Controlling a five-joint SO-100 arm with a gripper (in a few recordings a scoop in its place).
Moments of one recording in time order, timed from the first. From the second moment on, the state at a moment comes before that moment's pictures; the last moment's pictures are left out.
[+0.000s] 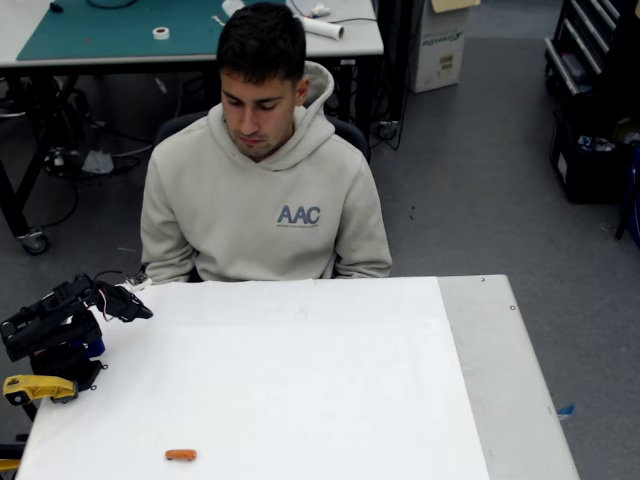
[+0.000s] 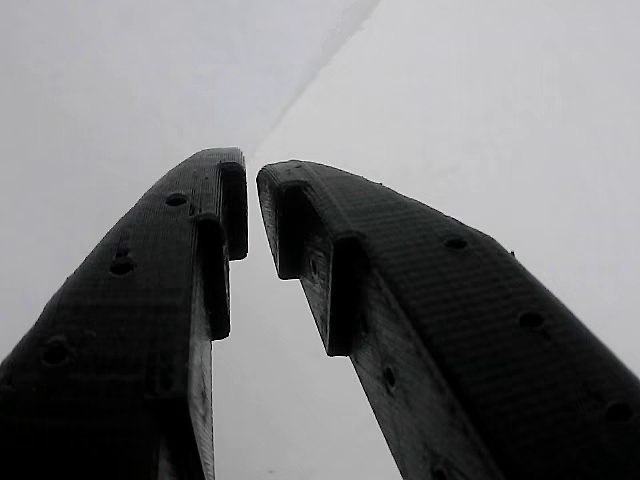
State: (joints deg) arm 10.3 188.1 170.4 67.7 -3.6
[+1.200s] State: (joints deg) arm 51.3 115.4 116.0 67.7 -10.5
